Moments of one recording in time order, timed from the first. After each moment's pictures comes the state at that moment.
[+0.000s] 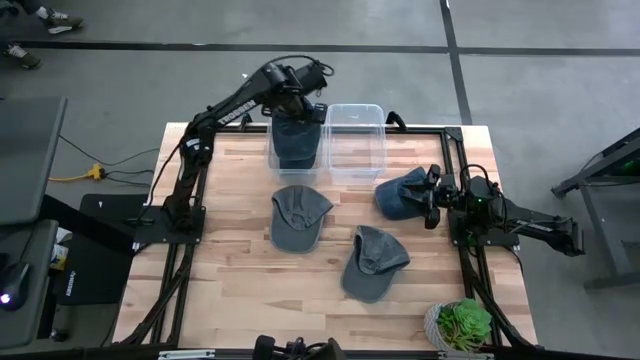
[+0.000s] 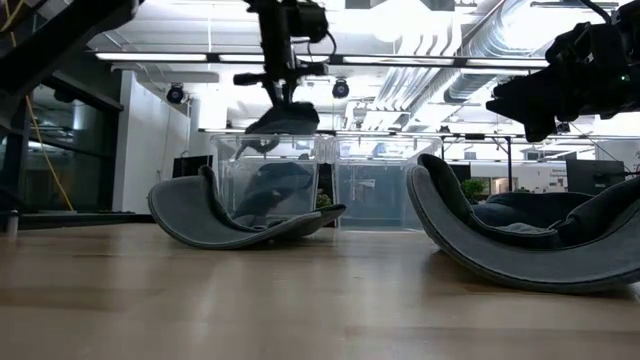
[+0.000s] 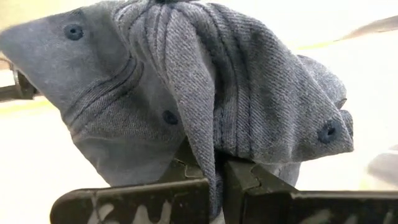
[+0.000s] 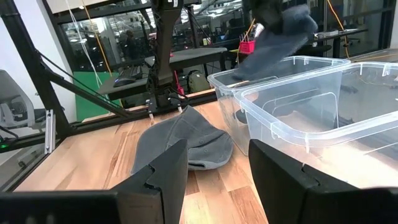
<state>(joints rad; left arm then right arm) 0.55 2.11 2.36 -1.46 -0.22 -0.81 -0.30 0.03 0.02 0.03 -0.12 0.20</state>
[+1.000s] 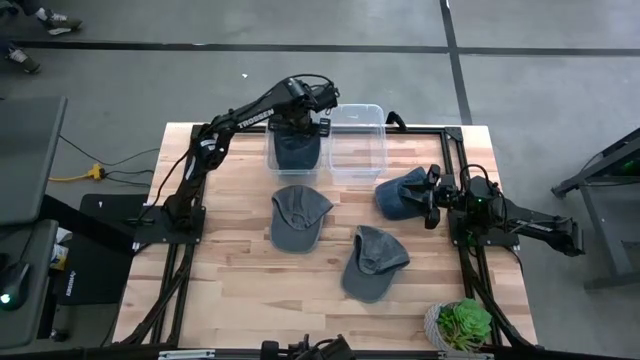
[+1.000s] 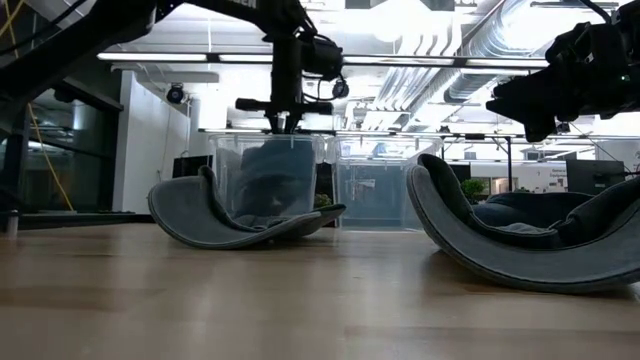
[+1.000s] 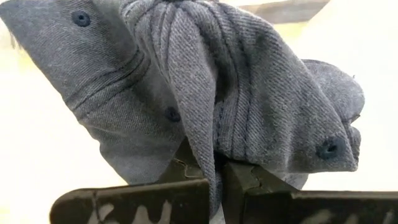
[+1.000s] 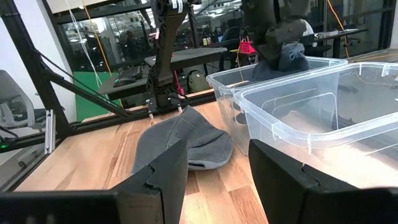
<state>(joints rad) 0.53 2.20 2.28 -1.49 -0.24 -0.96 -0.30 0.03 0.02 0.03 -0.12 0.20</state>
